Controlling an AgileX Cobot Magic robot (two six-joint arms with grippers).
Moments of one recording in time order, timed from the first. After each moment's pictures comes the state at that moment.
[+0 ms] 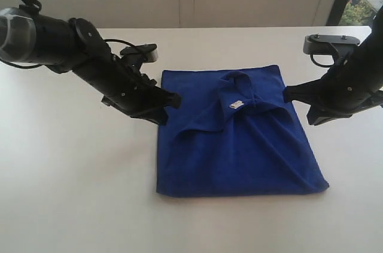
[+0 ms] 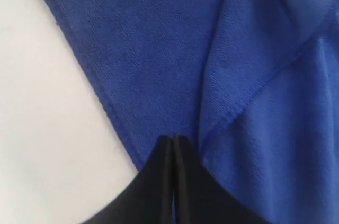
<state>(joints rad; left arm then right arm) -0.49 1.96 -1.27 -0.70 0.61 0.46 0.11 1.68 -1.03 0.18 0.70 -0.07</state>
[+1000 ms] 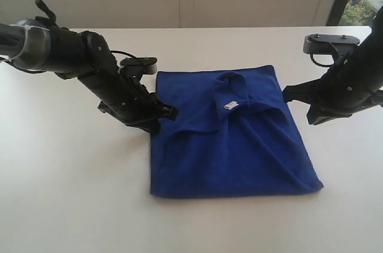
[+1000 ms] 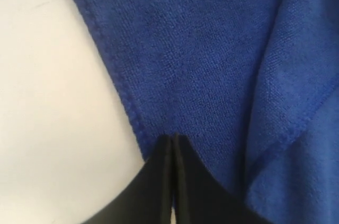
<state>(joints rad) -0.49 2.03 -1.29 -0.53 0.60 0.33 0.11 1.68 -1.03 0.18 0.69 -0.07</state>
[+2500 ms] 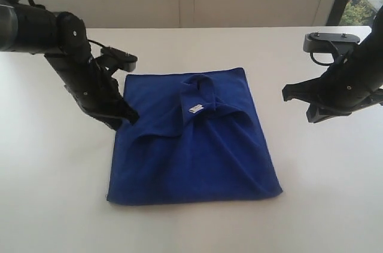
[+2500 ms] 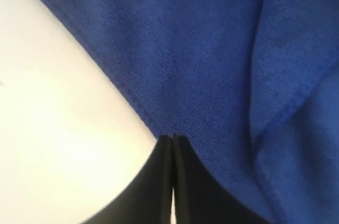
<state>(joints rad) -0.42 1.92 -1.29 -0.20 0.77 0.37 0.11 1.68 -1.03 0.18 0.68 -0.07</state>
